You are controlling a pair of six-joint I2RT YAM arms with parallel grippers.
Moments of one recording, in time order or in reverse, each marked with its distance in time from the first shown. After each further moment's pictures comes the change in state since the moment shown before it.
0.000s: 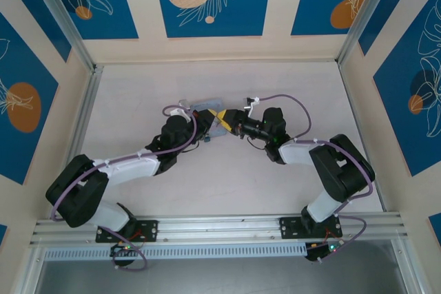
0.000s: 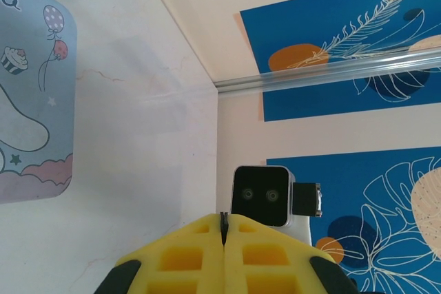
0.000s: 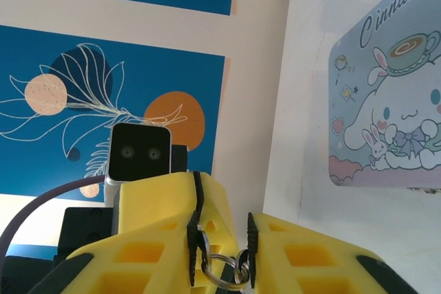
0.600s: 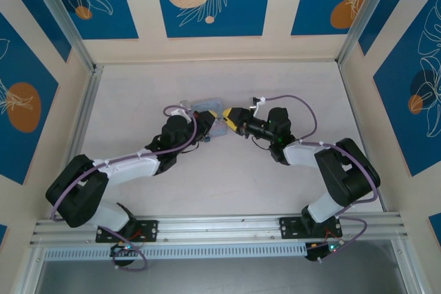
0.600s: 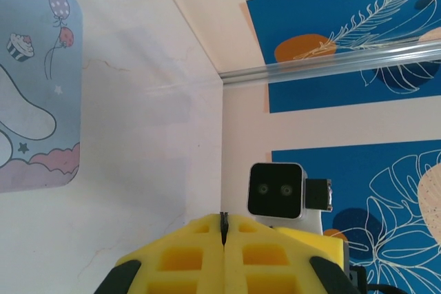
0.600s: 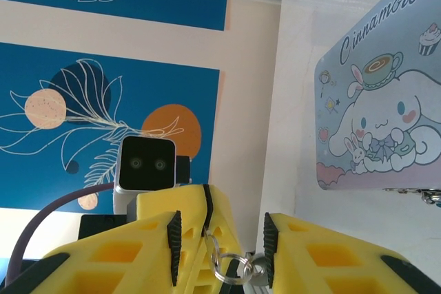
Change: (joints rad) left arm 0.002 -0.001 0.000 -0.022 0.024 0.001; right arm -0.039 -0.052 -0.029 -0.042 0.004 -0.005
